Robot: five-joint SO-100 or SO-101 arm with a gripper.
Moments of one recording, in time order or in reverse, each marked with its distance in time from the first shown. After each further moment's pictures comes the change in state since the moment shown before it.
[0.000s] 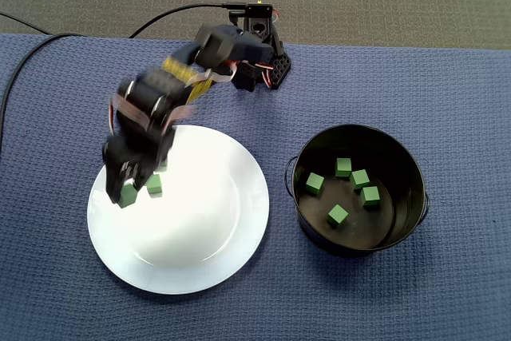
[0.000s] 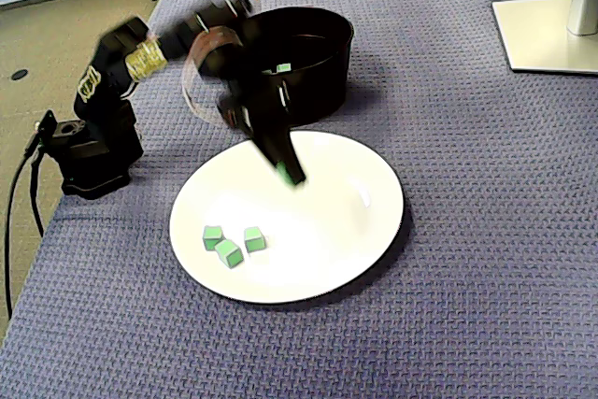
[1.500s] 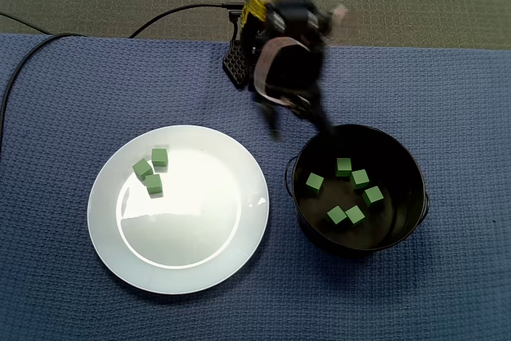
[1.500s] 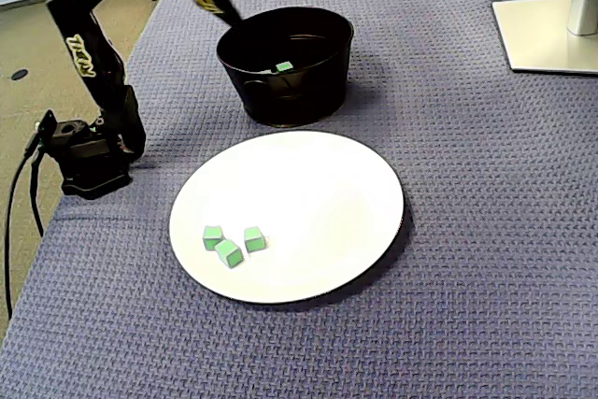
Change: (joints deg) arm -33.1 49.6 46.2 8.5 -83.1
